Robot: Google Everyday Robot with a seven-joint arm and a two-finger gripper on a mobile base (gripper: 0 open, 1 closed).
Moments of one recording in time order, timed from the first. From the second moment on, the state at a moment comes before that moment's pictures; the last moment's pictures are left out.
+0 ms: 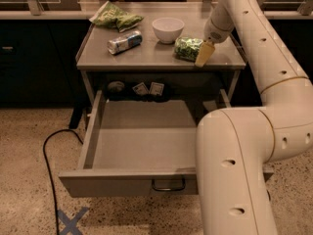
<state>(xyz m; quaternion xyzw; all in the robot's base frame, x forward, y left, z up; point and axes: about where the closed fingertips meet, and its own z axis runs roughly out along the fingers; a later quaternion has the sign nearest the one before) 0.830 -0.192 0.834 -0.56 0.79 -0.06 0.24</state>
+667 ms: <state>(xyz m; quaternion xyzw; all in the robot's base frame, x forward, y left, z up) 0.797 -0.169 0.852 -0.53 0.81 -0.06 0.26</state>
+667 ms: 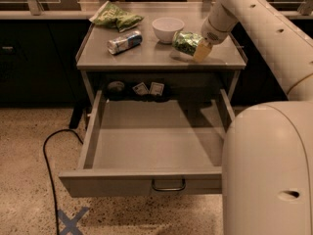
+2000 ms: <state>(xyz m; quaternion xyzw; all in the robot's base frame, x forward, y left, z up) 0.655 -0.162 0.874 -0.52 0.82 0.00 0.24</state>
